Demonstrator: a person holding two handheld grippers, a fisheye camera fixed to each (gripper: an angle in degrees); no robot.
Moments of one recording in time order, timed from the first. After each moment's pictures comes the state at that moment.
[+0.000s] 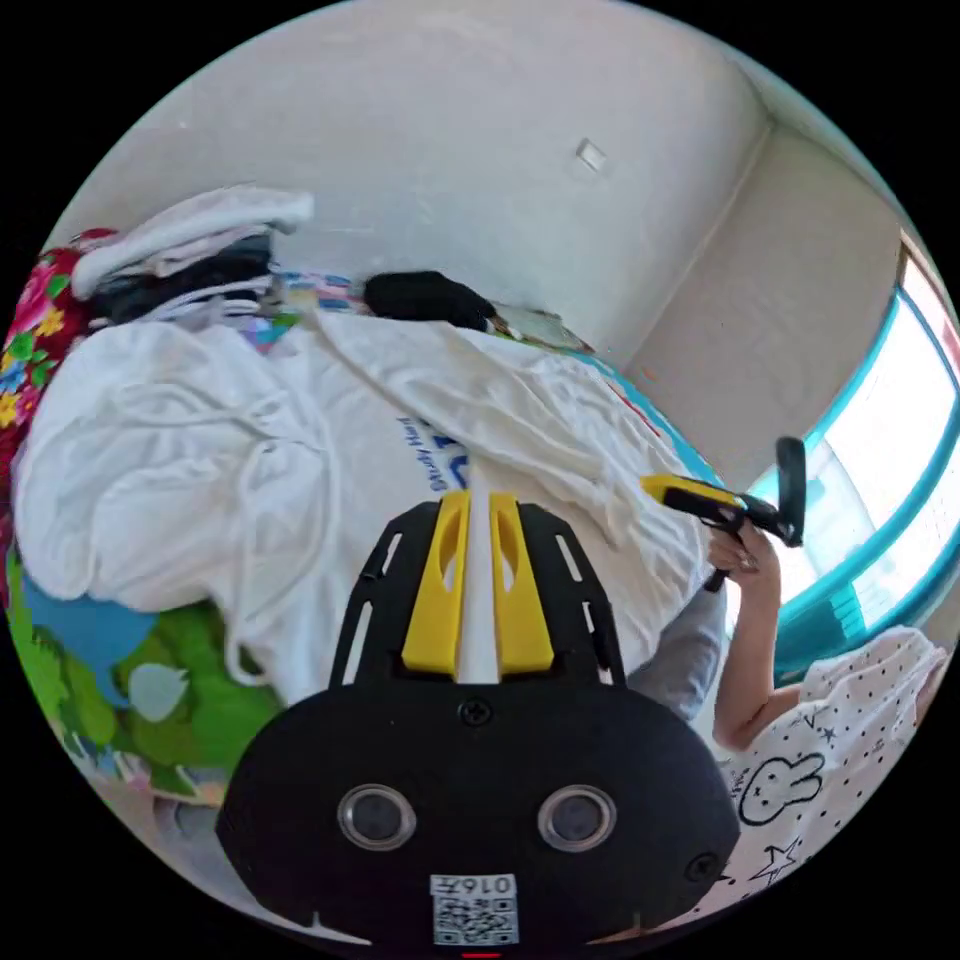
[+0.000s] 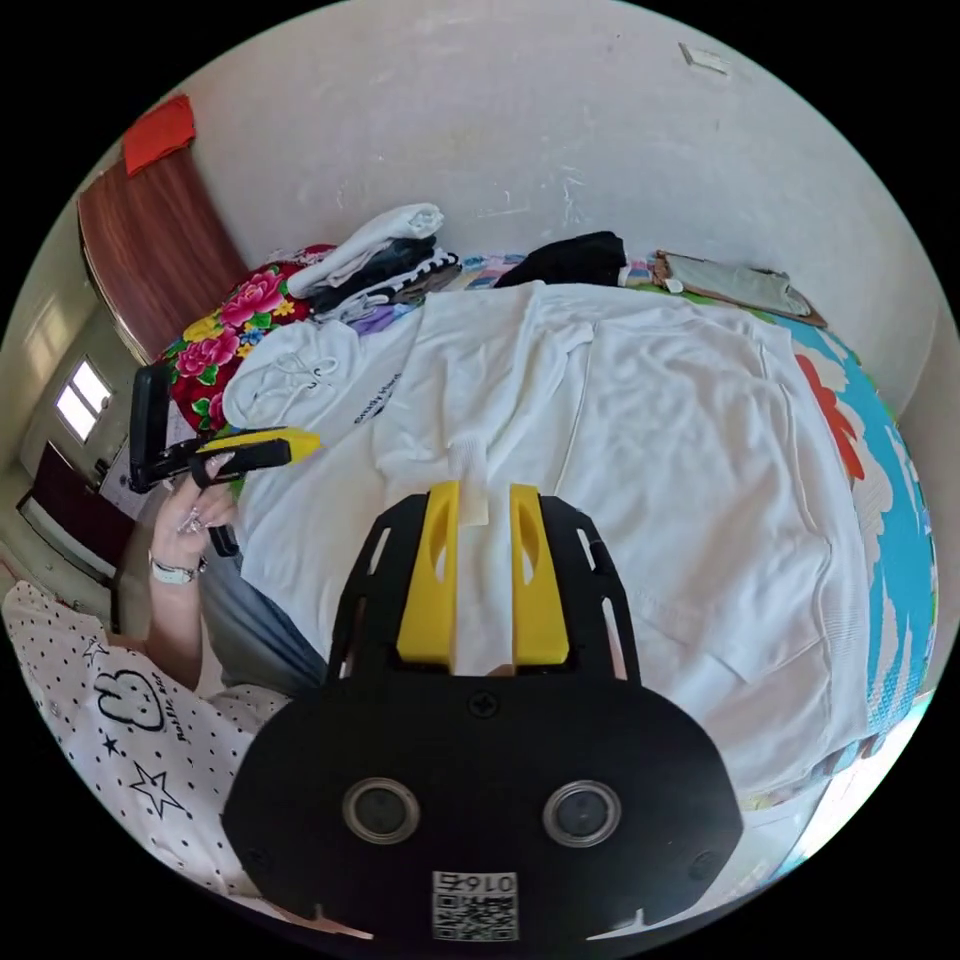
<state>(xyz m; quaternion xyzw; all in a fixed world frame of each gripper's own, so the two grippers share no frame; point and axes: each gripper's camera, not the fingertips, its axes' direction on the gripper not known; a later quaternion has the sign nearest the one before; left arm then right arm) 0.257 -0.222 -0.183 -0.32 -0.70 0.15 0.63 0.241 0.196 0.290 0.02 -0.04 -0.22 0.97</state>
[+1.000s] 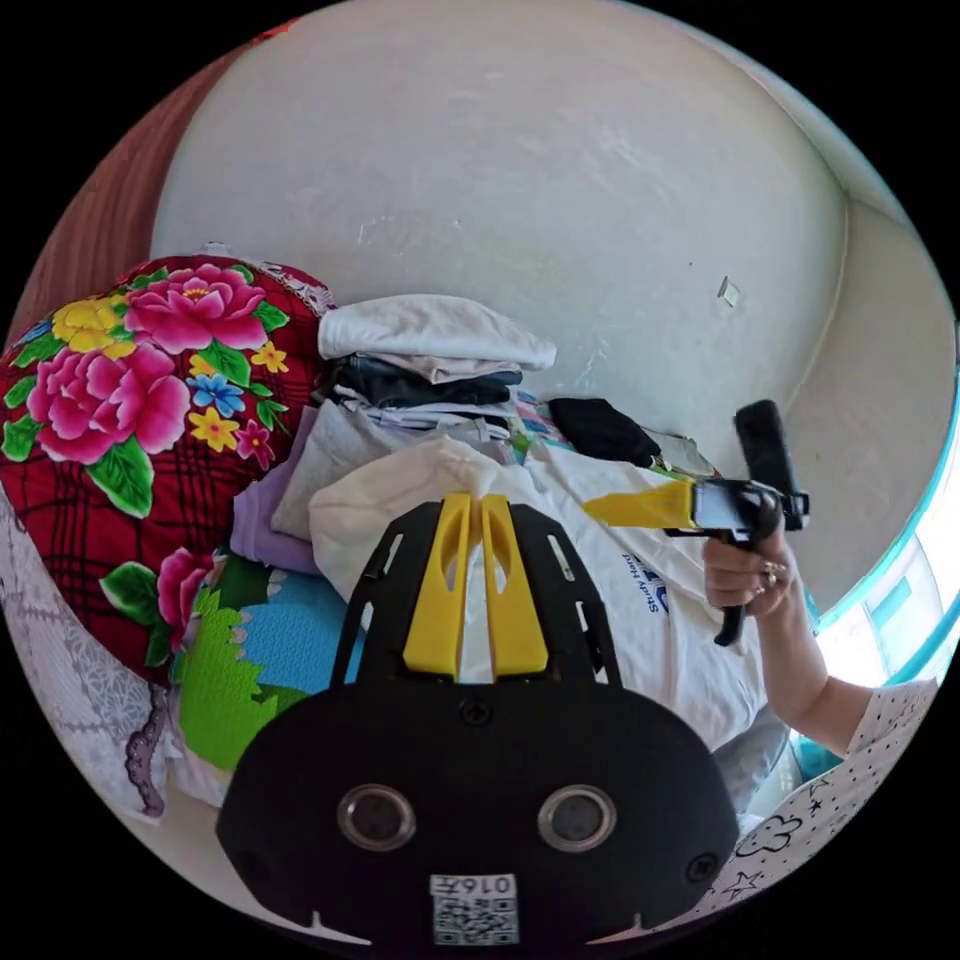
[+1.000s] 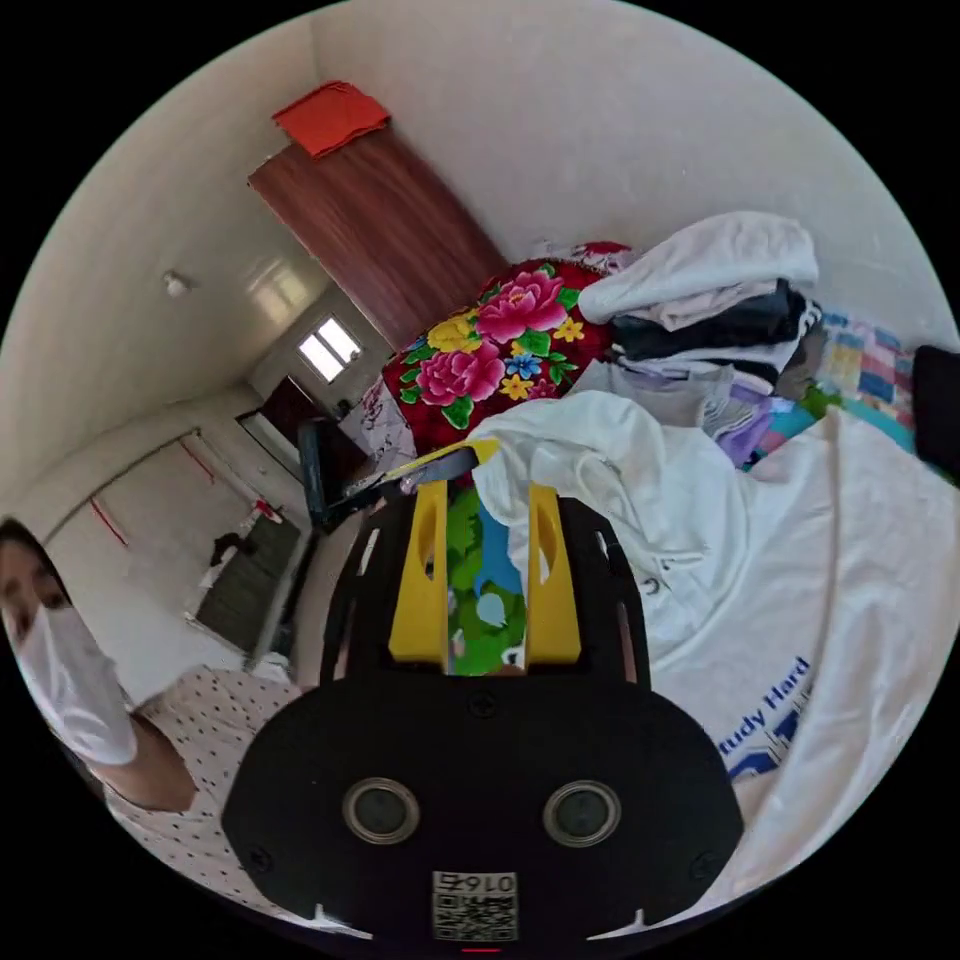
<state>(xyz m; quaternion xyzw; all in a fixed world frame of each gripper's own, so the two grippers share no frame) 0.368 -0.298 -0.376 -0.23 -0.75 0.21 0.59 -0.159 -0.019 0.488 -0.14 -0.41 -0.31 0.84</state>
